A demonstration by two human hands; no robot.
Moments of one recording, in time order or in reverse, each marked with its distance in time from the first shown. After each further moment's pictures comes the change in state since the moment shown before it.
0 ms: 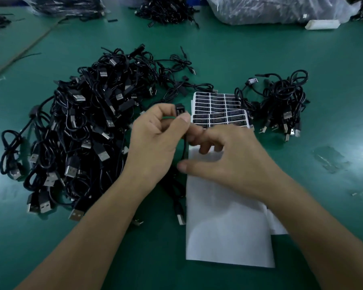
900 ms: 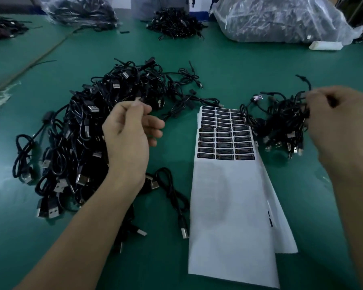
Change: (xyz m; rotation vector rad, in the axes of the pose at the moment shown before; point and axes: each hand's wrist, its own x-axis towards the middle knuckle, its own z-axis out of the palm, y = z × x) left_hand 0.014 0.015 -0.028 -0.097 0.396 -0.015; right_hand 0.031 0.063 -0.093 0.053 0.795 0.395
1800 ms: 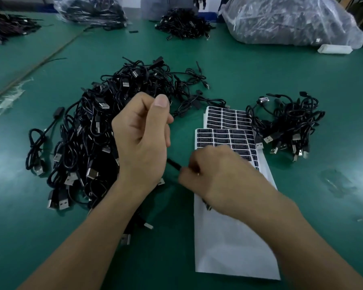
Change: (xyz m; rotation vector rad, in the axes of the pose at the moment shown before) left_hand -0.015 0.011 0.007 0.081 -0.111 0.482; right_hand -0.126 -0.076 0.044 -0.381 -0.947 -0.453
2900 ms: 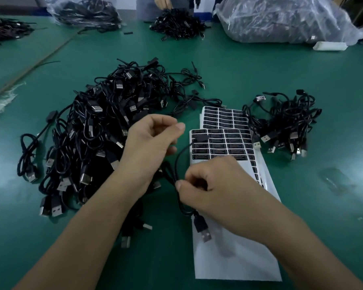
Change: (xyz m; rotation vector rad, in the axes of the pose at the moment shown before) left_hand 0.002 -0.023 -0.002 -0.036 -0.150 -0.740; right_hand -0.016 0.013 0.007 0.335 -0.006 -0.126
